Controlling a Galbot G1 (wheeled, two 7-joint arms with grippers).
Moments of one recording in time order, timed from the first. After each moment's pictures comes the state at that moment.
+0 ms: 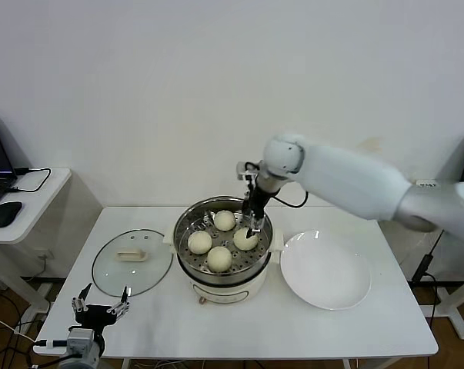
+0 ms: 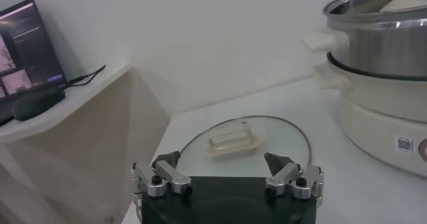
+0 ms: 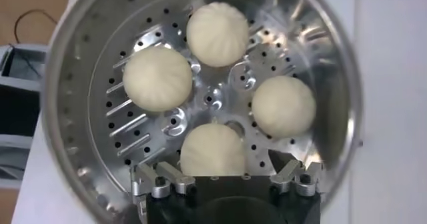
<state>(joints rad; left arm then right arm) 1.58 -1.45 -0.77 -2.04 0.11 0.28 0.08 0.43 1.08 -1.02 1.23 0.39 -0.54 -1.10</state>
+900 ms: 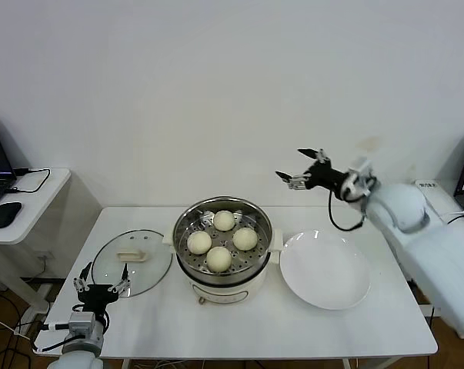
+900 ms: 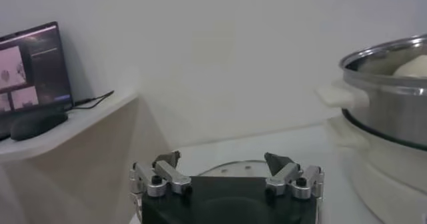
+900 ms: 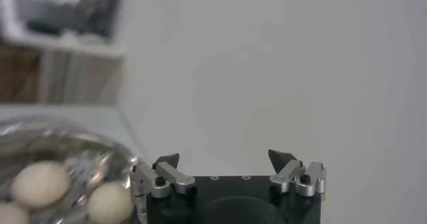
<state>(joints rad) 1.46 -1.41 -0.74 -1.95 0.07 0.18 0.02 -0.62 0.80 0.17 1.73 0.60 -0.30 -0.28</state>
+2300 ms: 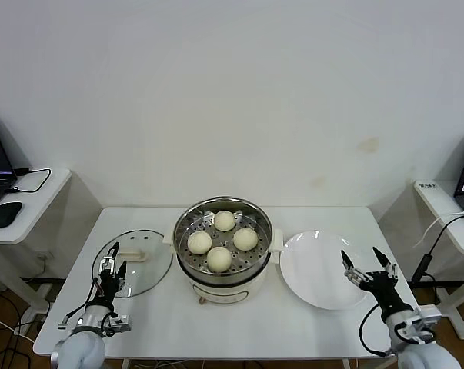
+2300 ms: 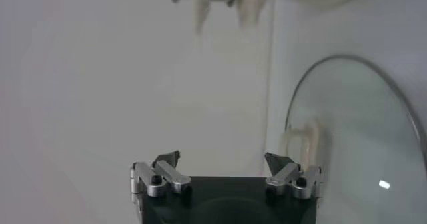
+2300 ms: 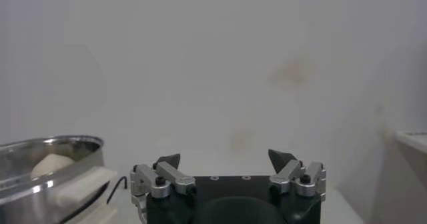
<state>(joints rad) 1.27 -1.20 -0.58 -1.55 1.24 -0.02 -0.13 -1.53 1.17 0.75 1.96 0.52 -0.04 -0.14</state>
